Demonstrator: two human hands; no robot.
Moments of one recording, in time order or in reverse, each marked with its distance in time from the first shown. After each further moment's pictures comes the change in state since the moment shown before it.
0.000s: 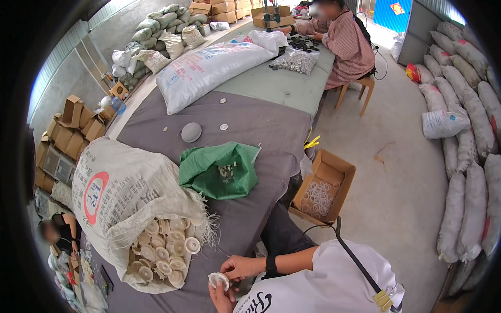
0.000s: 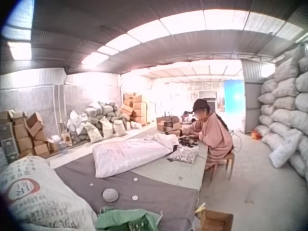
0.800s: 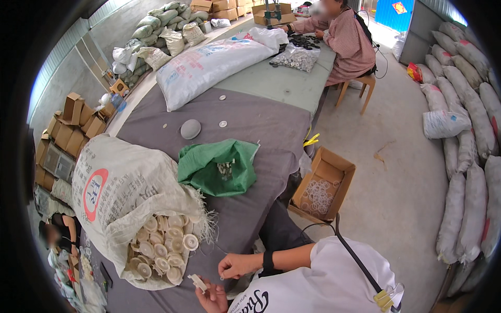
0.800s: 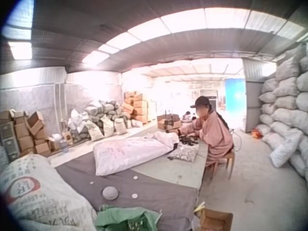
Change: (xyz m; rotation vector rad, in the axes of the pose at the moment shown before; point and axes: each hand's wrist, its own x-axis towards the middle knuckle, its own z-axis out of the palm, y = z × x) left_hand 0.002 -0.006 -0.024 -0.595 -0.147 0.074; right_hand 0.002 -0.002 0.002 -0.031 -0.059 0.038
